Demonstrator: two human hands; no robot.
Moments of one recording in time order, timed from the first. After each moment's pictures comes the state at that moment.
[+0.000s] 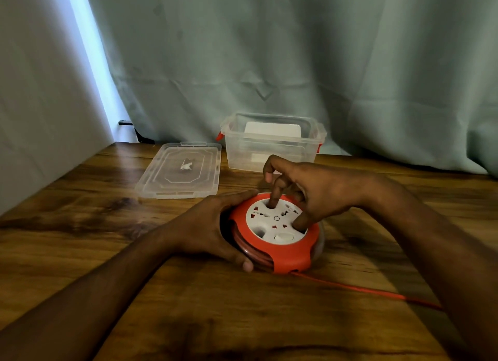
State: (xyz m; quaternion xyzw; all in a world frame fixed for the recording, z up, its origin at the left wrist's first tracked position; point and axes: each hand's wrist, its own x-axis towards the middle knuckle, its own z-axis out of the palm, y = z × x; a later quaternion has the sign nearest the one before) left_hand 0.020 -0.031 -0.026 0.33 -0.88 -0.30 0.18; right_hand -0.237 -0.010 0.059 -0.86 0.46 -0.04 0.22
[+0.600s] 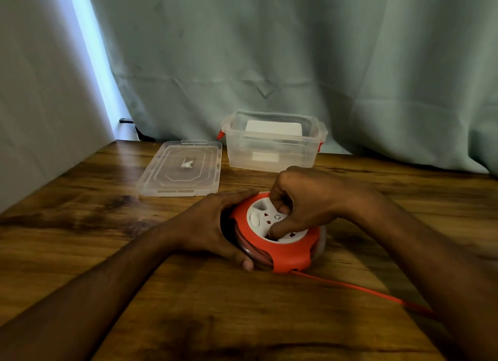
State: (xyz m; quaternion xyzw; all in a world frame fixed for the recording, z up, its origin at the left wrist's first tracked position) left_hand 0.020 -0.031 -0.027 0.32 -0.88 -0.29 0.18; right_hand -0.217 -0.002 0.047 -0.87 0.49 -0.02 0.06
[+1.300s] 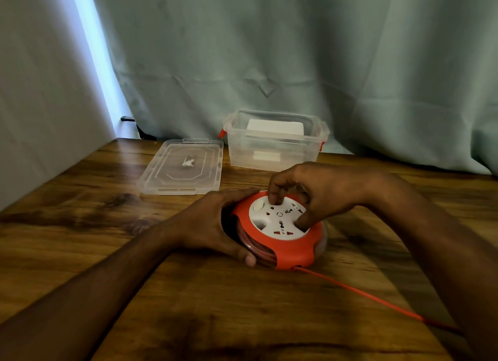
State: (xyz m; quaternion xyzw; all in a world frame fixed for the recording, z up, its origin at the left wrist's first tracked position) left_hand 0.021 -0.034 -0.029 0.30 -0.88 -0.30 0.20; right_hand -0.233 -0.002 0.067 -0.86 0.47 0.00 0.18
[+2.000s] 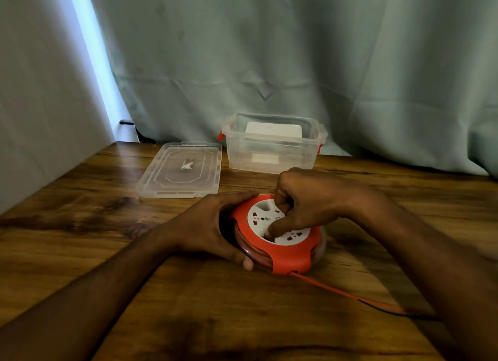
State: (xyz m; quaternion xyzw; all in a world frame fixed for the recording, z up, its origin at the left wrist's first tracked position) left_hand 0.020 -0.032 -0.027 0.29 -0.88 -0.32 0.21; right_hand -0.216 -0.001 0.053 -0.86 0.51 -0.01 0.09
